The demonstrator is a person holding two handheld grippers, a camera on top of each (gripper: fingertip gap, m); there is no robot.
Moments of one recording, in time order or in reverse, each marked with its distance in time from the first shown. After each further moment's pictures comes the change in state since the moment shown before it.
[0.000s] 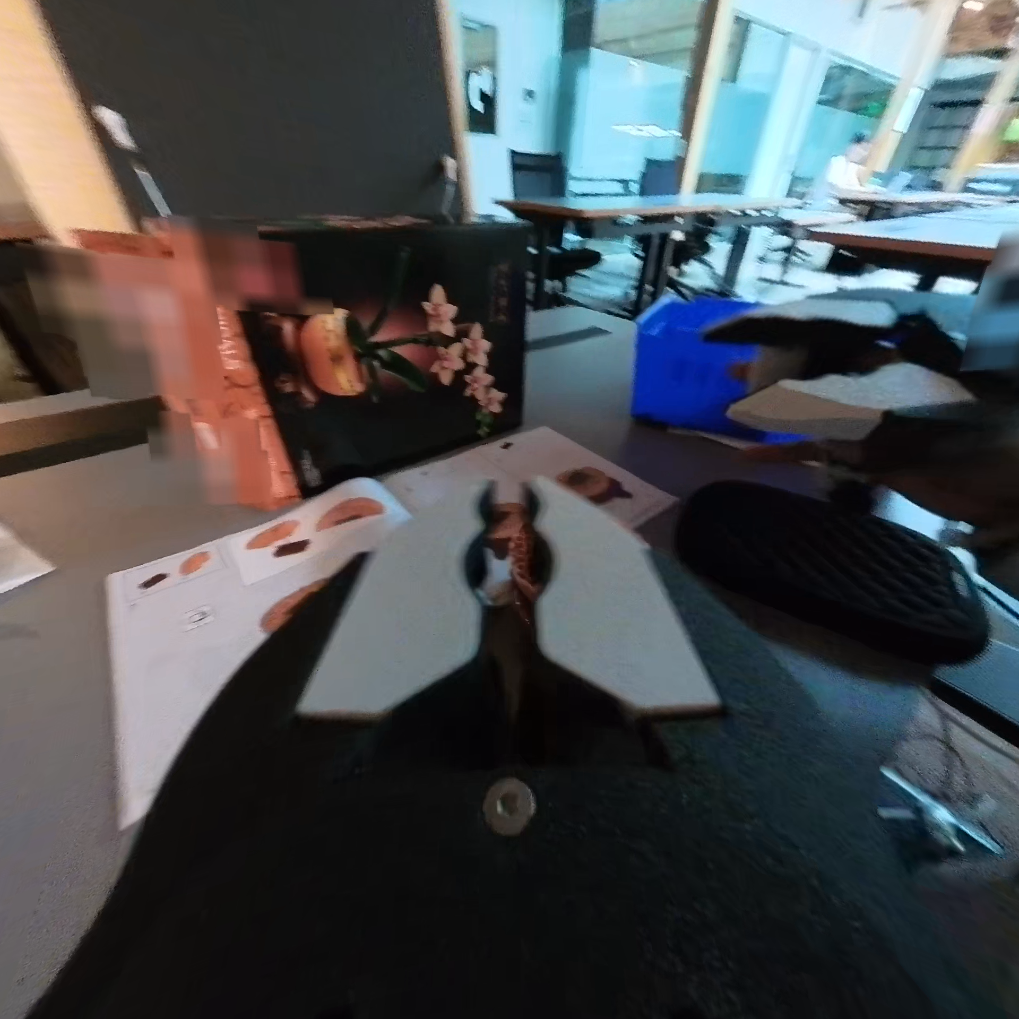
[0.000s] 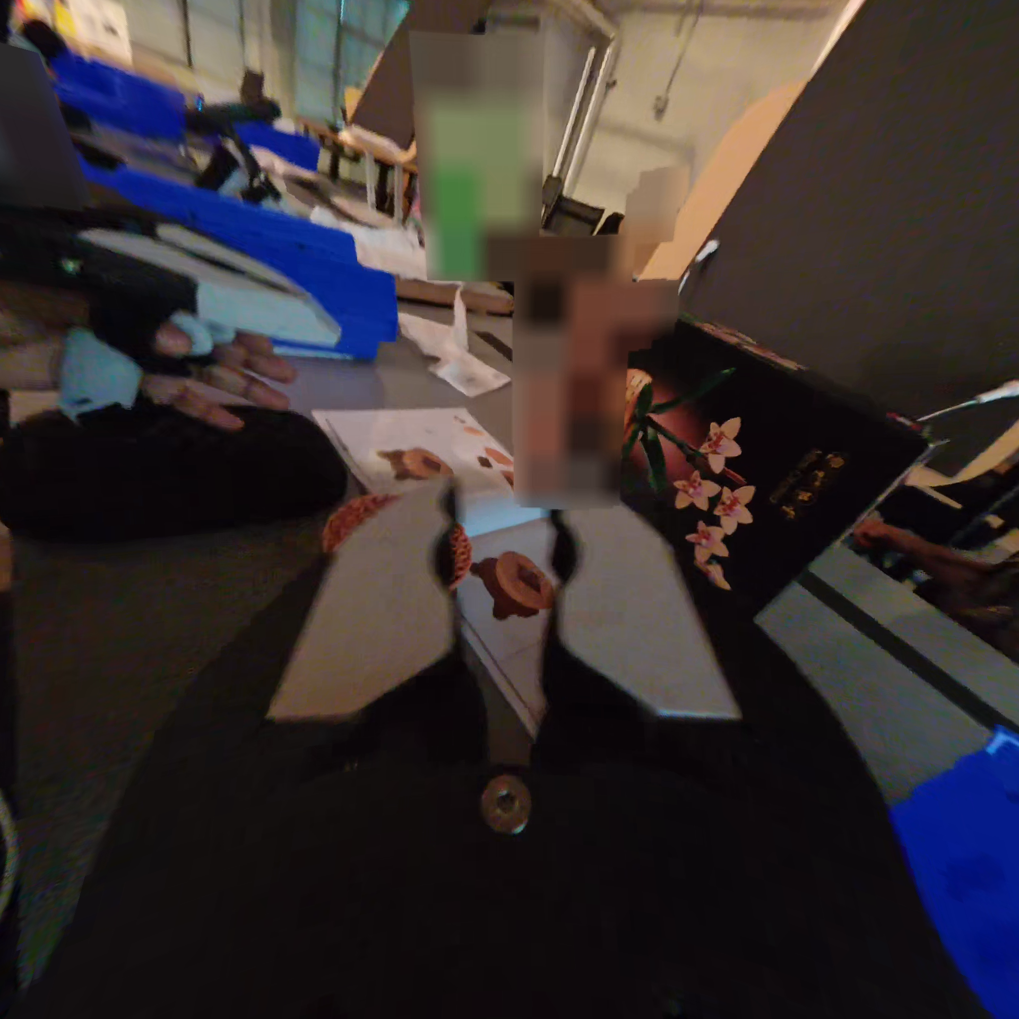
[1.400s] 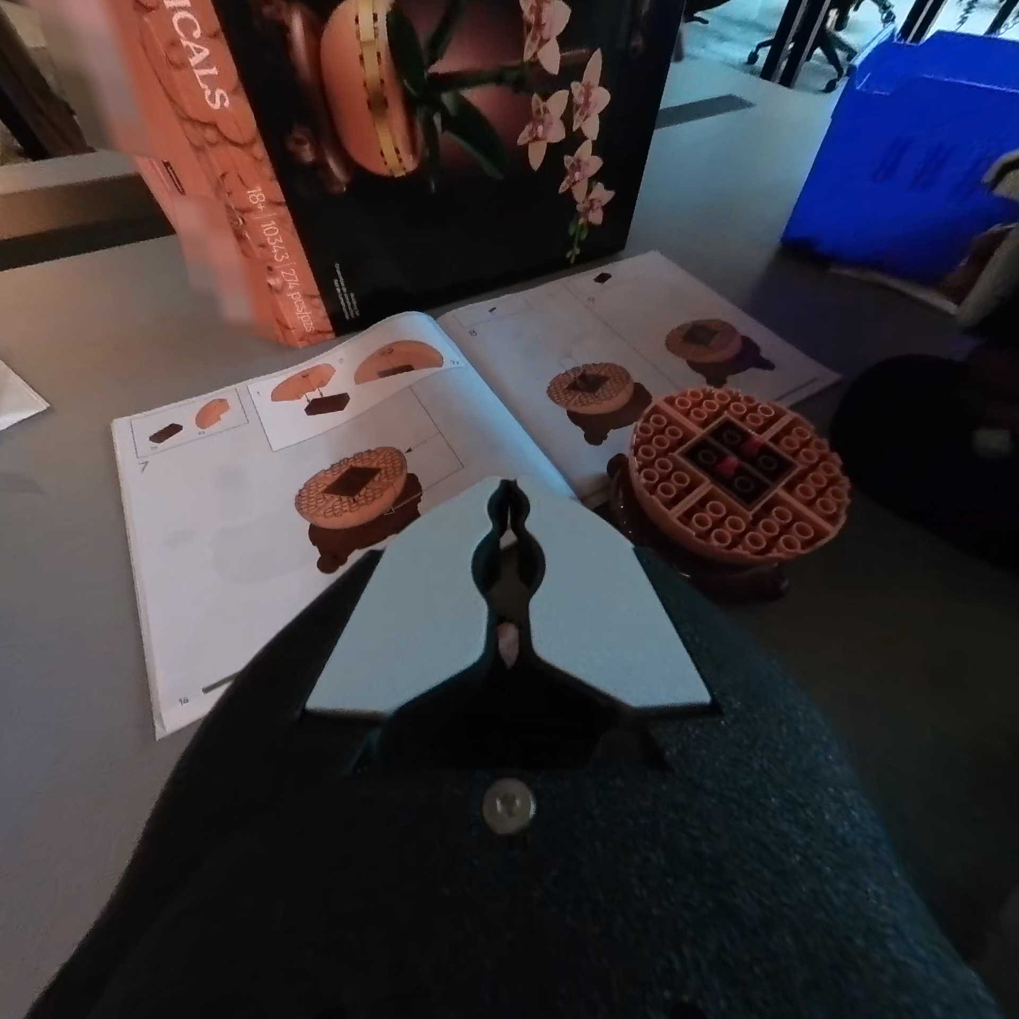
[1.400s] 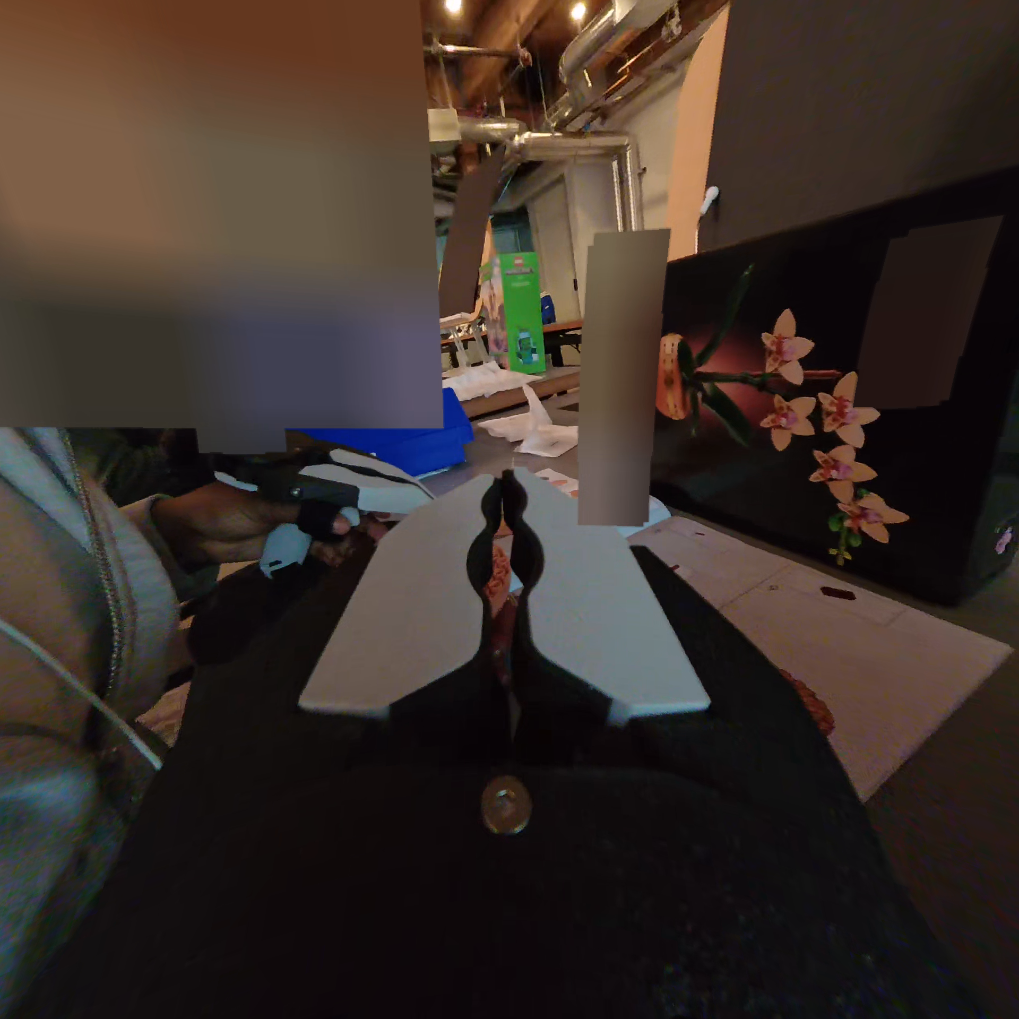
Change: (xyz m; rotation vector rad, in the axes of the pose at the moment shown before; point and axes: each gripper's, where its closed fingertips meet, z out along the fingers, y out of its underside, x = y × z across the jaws) left arm -0.042 0.073 0.030 -0.354 -0.114 -0.031; right arm 0.024 0.027 0.007 0.237 -0.156 0.525
